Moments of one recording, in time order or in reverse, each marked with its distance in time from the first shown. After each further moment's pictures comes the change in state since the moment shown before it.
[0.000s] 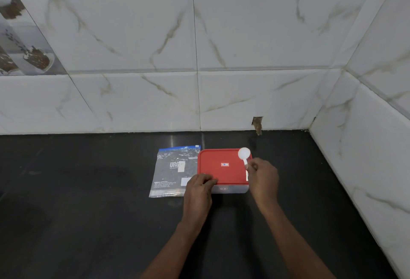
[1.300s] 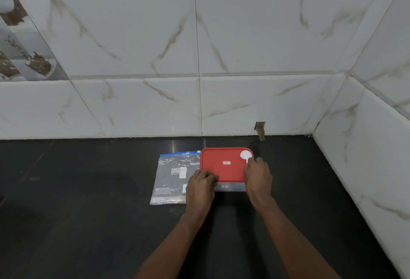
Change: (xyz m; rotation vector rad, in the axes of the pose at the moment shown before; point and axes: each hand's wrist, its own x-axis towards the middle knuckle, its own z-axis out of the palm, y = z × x) left_hand 0.038 0.003 -0.002 0.041 -0.079 -0.121; right_hand 0.035 0.001 0.040 -0.436 -0.084 -0.093
